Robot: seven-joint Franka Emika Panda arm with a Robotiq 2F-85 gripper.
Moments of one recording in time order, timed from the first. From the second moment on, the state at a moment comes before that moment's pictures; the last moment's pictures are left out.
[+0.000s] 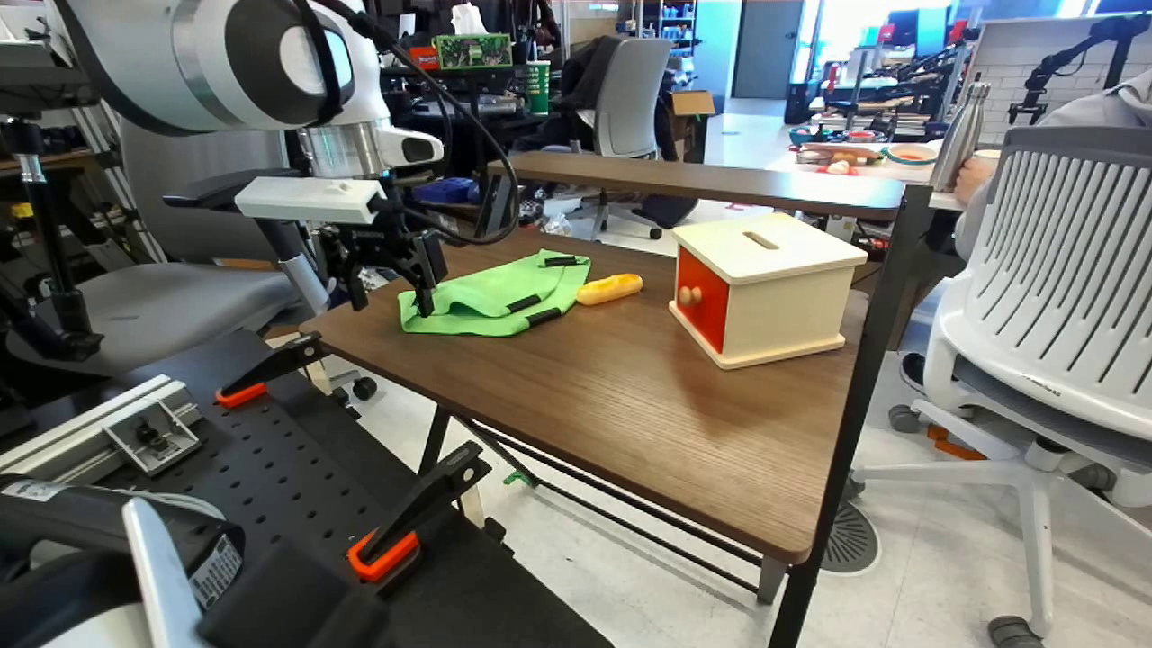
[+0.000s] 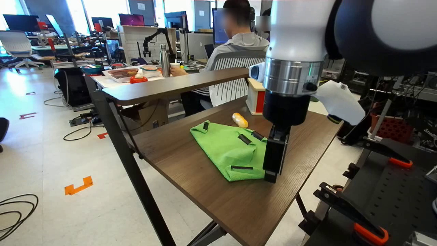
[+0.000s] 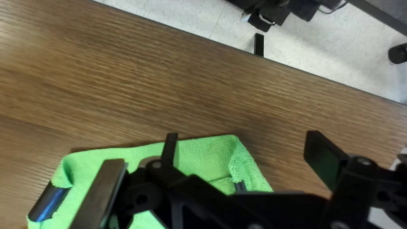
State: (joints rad) arm 0.20 0.42 0.11 -2.43 -0.22 2.85 -0.01
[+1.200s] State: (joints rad) arm 0.38 0.52 0.04 -2.35 -0.21 2.93 -0.01
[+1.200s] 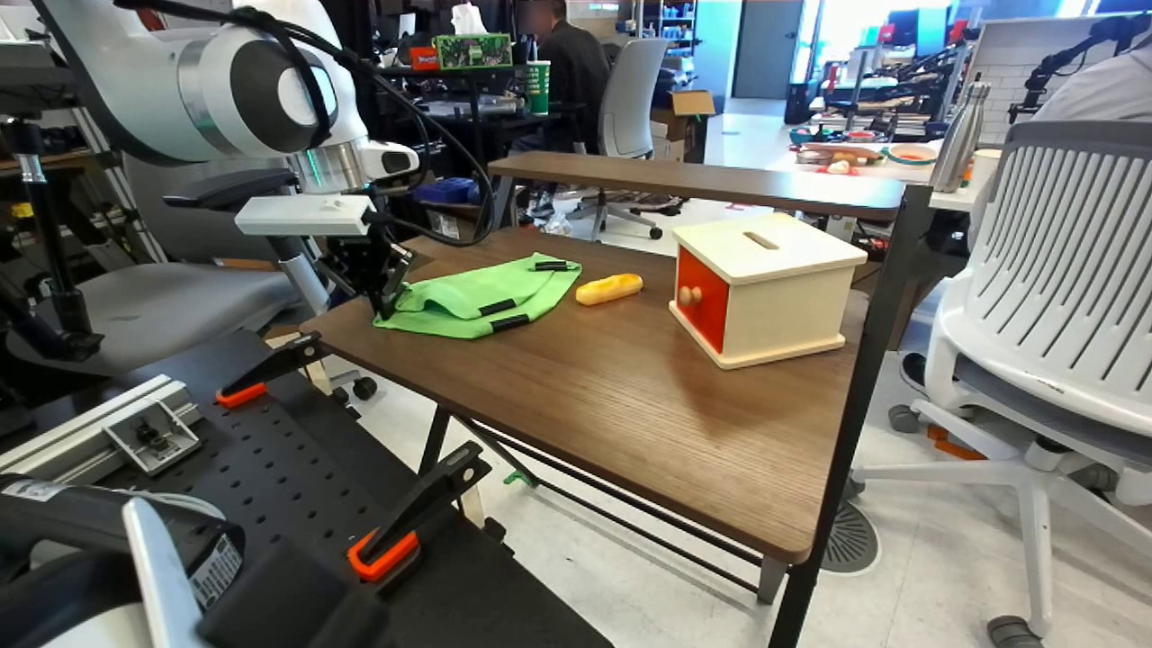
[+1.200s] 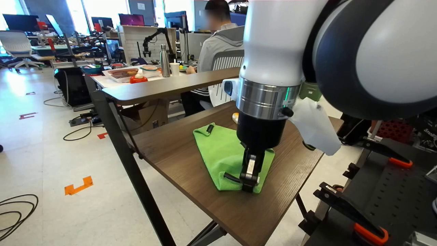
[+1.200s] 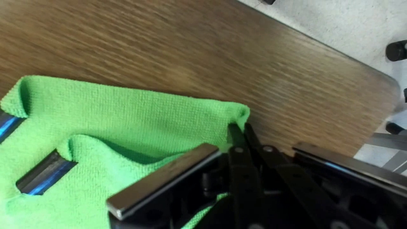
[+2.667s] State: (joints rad) arm 0.25 0.29 0.12 -2.22 -0.10 2.76 0.20
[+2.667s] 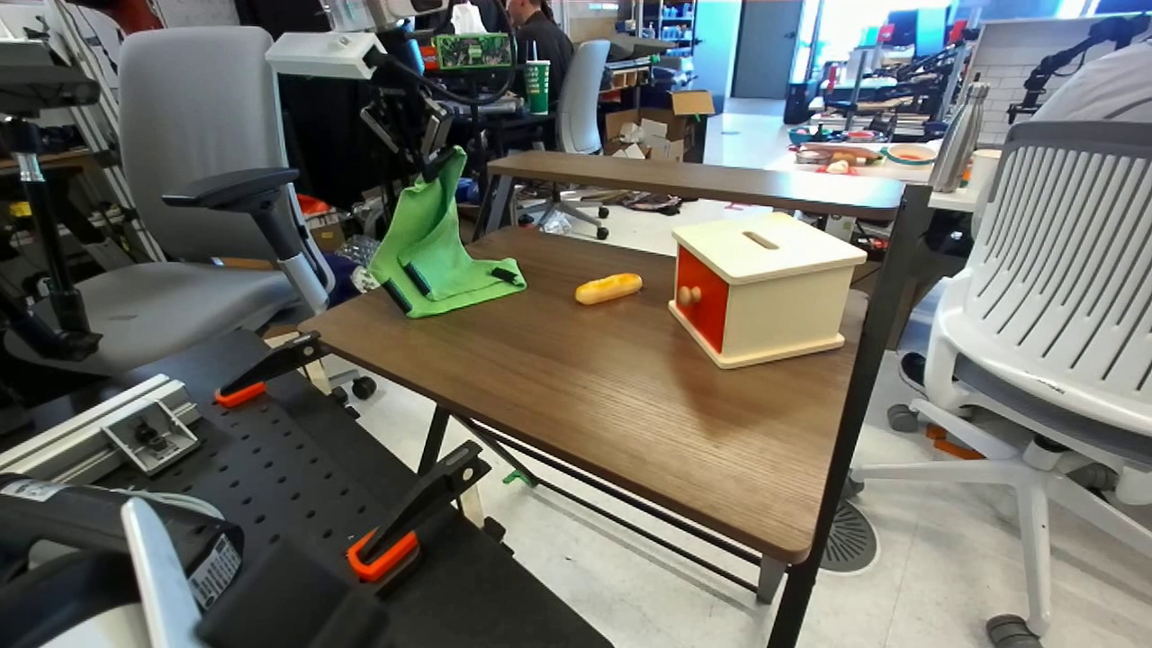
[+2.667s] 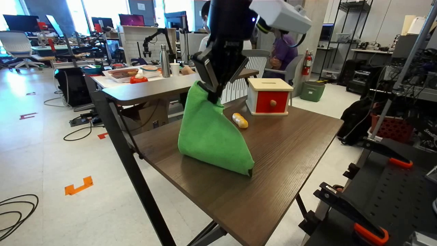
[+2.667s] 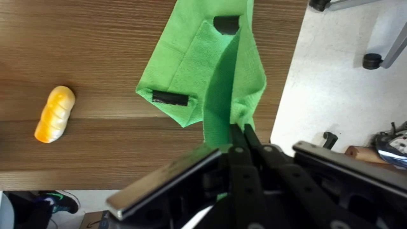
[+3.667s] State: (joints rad) arm 0.10 0.63 0.00 -2.04 -0.05 2.76 0.18
